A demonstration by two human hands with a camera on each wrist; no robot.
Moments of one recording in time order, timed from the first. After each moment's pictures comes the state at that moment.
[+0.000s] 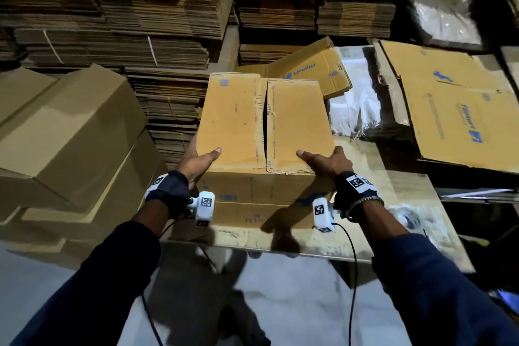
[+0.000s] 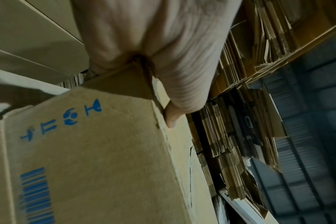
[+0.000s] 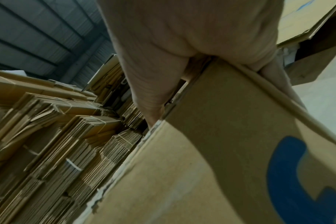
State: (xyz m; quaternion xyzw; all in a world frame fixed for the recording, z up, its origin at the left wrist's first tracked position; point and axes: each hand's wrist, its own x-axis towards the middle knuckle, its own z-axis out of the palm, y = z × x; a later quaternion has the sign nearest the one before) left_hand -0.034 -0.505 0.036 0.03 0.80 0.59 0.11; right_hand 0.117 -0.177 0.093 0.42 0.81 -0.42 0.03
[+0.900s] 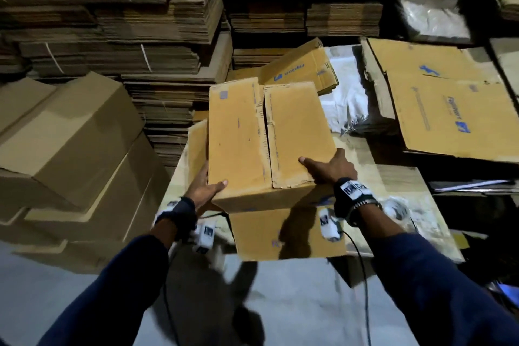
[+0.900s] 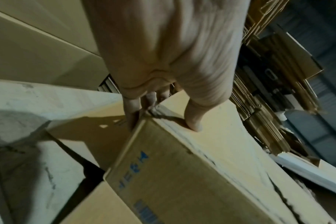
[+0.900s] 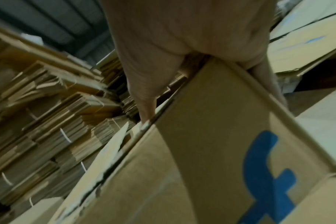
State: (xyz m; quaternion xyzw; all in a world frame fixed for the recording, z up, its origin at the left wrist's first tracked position) left_hand 0.053 -0.473 -0.007 0.07 0.83 0.52 0.20; right_hand 0.175 -0.136 0.076 0.40 0.84 -0.36 0.00
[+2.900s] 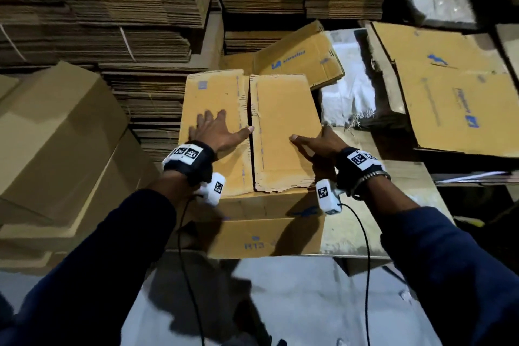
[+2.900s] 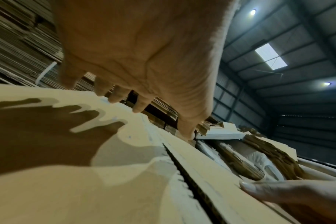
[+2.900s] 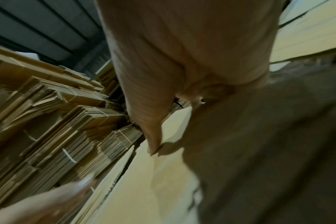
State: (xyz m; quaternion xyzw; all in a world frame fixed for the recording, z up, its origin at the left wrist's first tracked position) left_hand -0.064 -0.411 0.101 0.14 0.97 0.14 0.12; right_hand 0.065 -0.149 0.103 0.35 0.82 -0.46 0.09
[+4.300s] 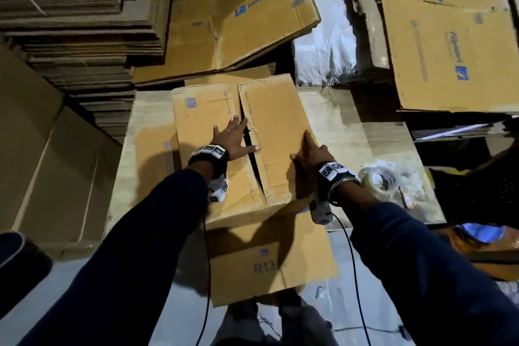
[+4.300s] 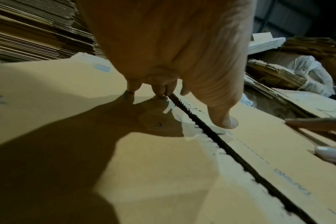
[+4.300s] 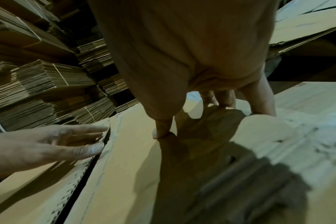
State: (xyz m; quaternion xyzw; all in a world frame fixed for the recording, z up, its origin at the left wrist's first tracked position) left_hand -0.080 -0.266 -0.092 0.34 0.90 0.08 0.26; right_hand 0.099 -0.047 -0.075 0.34 0.88 -0.27 0.20
